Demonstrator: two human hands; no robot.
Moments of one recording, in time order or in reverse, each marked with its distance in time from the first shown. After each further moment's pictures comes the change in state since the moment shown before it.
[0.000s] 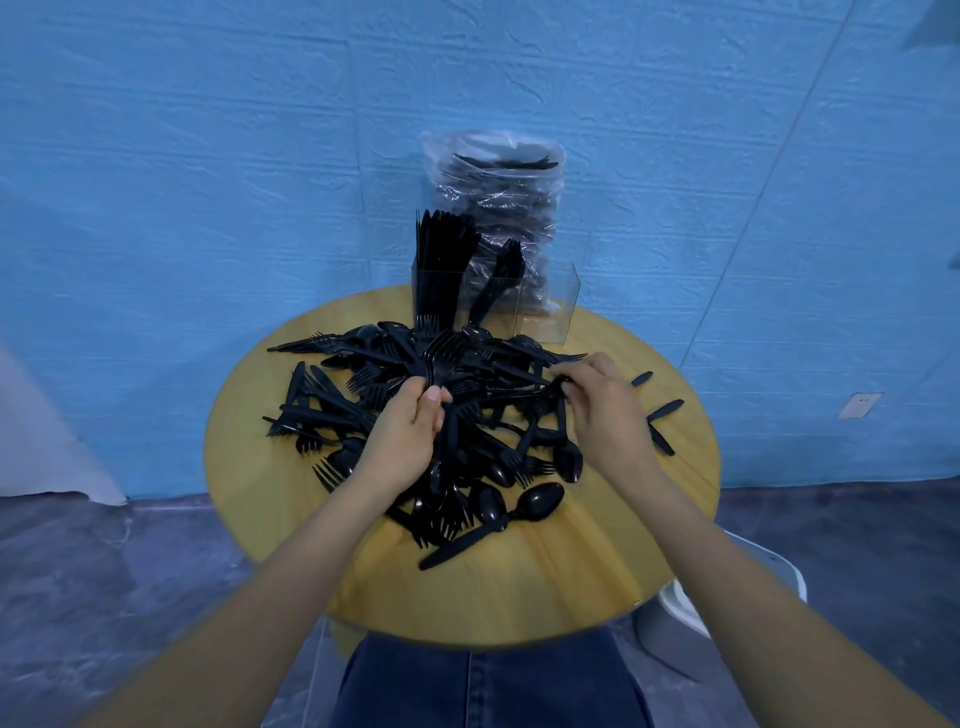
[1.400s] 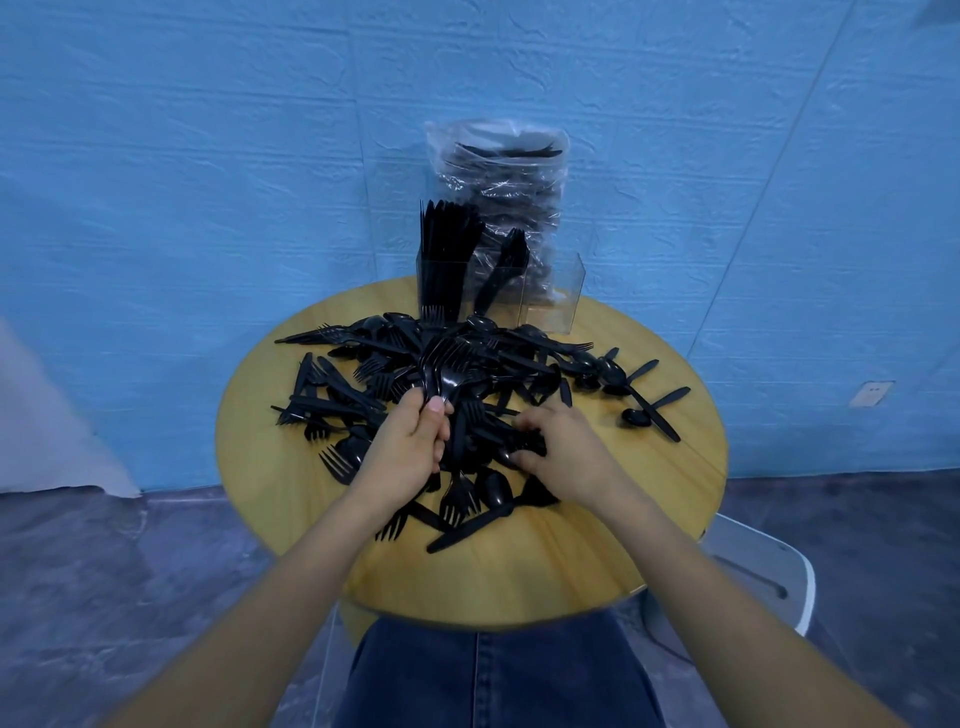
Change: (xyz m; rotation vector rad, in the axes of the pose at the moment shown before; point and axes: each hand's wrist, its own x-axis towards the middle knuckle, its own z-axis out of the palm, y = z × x) left_hand -0.028 0.006 -0.003 -0.095 -0.037 -0.073; right_hand -0.025 -0.022 0.019 -0.079 -0.503 0.135
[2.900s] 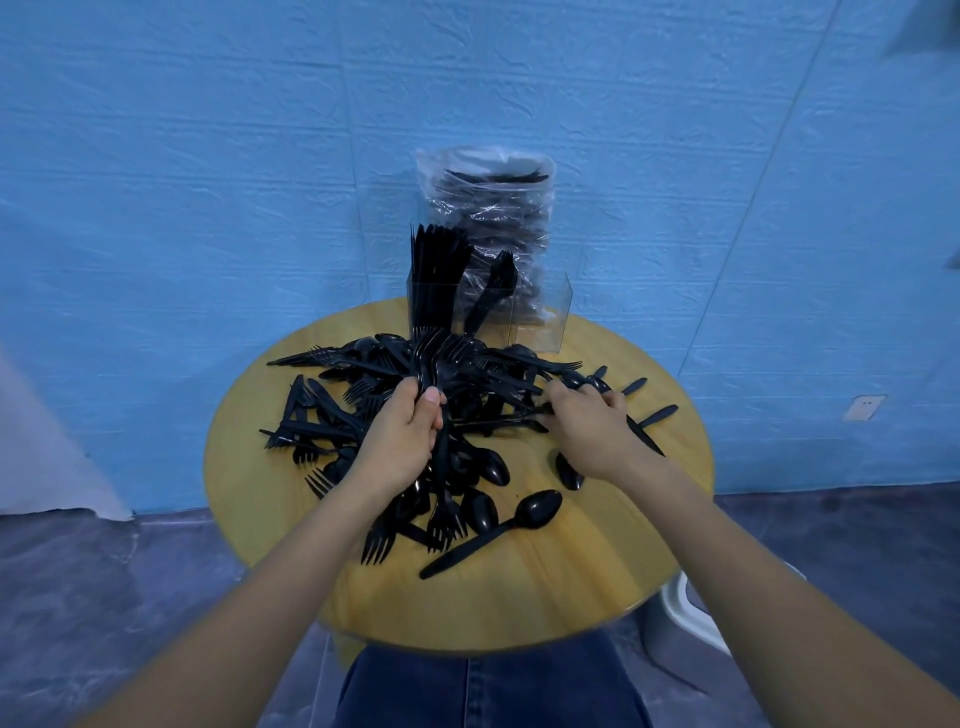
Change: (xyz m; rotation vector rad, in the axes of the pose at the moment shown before) left_hand 0.024 0.018 0.003 0.075 0.044 0.060; right_hand 0.018 0.015 -0.041 -0.245 0.021 -0.015
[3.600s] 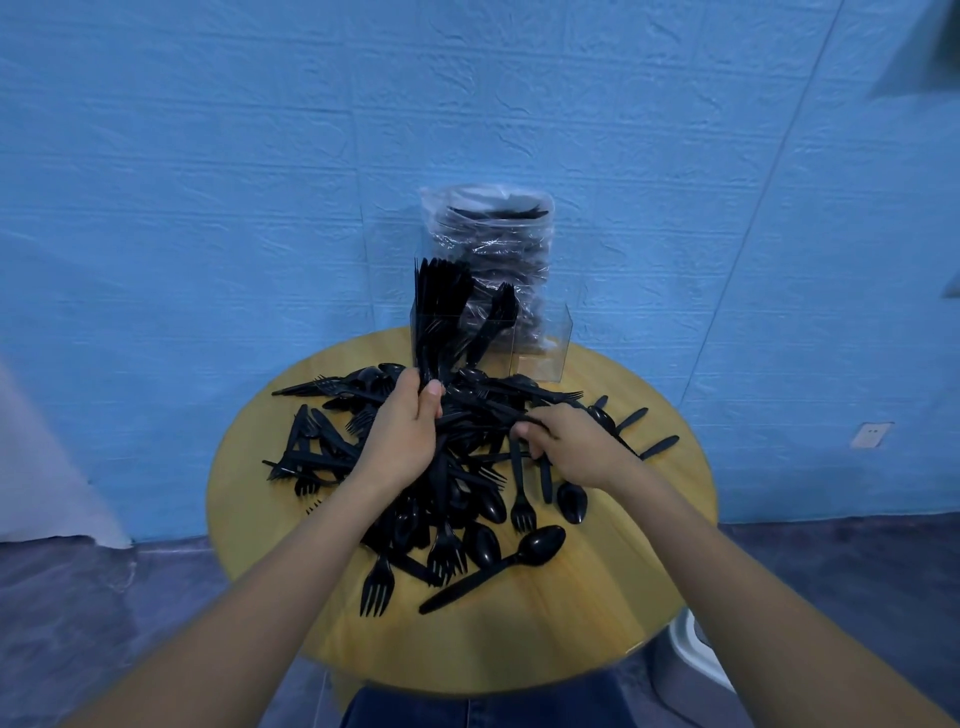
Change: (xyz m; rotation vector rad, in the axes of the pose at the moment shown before) left_hand 0.029 0.008 -0.006 0.161 0.088 0.129; right_hand 0.014 -0.007 -0.018 0.376 -0.099 -0.125
